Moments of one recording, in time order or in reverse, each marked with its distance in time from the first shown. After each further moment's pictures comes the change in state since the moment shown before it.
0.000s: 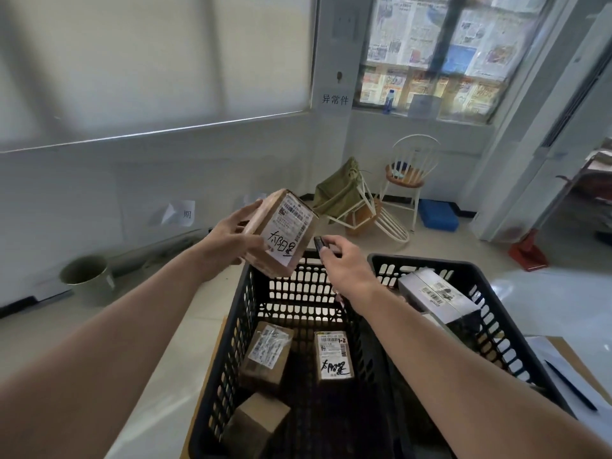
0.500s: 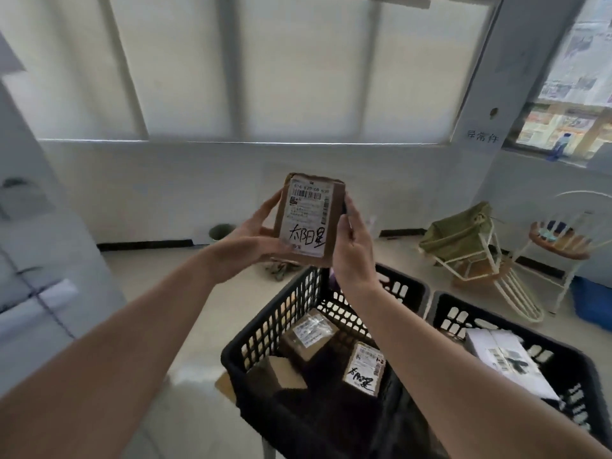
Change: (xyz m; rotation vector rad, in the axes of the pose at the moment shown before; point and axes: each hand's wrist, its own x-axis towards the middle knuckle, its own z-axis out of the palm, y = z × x) left_hand -0.162 0.021 0.057 -0.056 0.284 0.113; right_hand -0.046 -0.033 0.007 0.597 -0.365 -0.383
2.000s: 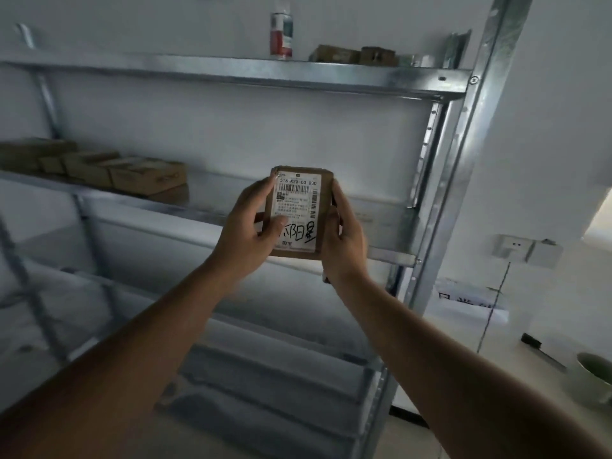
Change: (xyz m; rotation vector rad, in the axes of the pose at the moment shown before) left_hand -0.907 0.082 -0.044 0.931 1.657 0.103; right_hand -0.675 -0.201 0.473 0.310 -1.132 -0.355
